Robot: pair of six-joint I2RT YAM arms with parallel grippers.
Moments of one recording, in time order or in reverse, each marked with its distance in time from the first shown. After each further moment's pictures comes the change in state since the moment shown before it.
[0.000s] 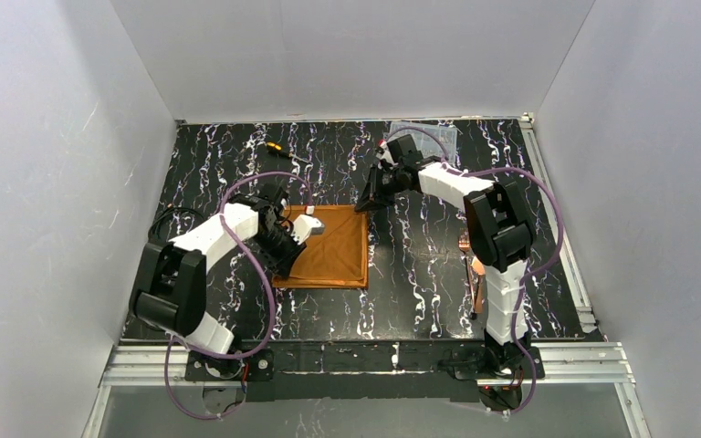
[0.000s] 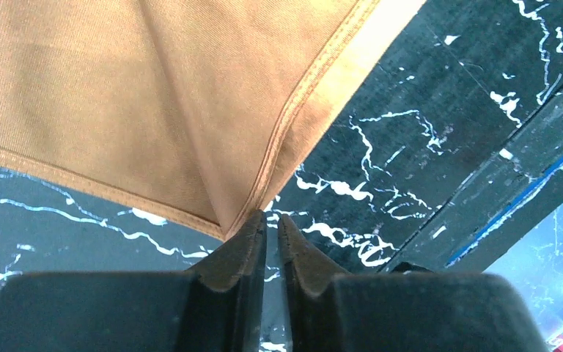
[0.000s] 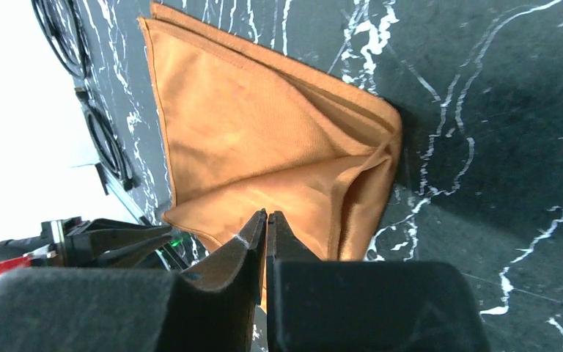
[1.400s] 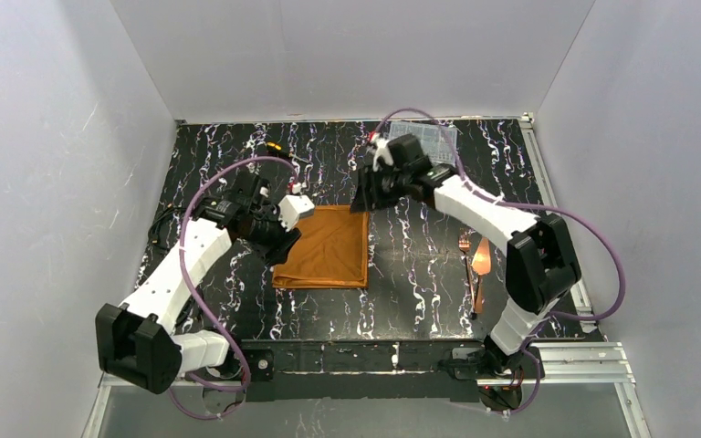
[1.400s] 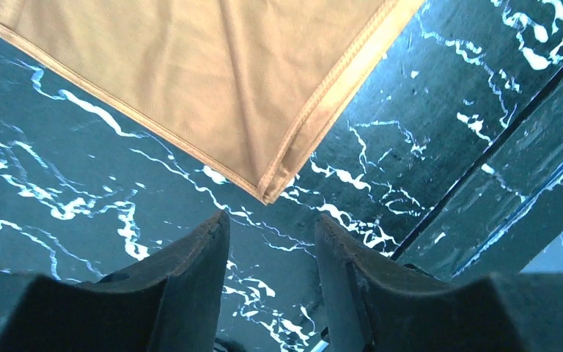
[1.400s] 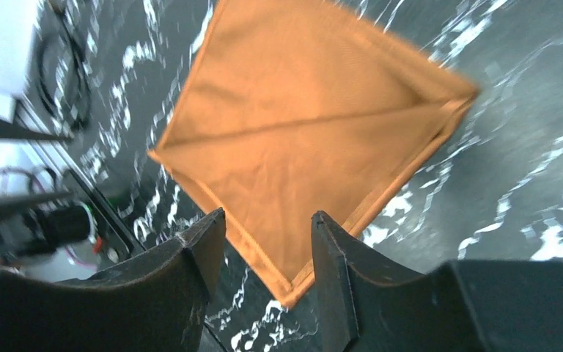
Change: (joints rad) left arm 0.000 -0.280 0.105 -0.056 -0.035 -0.026; right arm 0.072 -0.361 -0.148 -0.006 0.132 -0.252
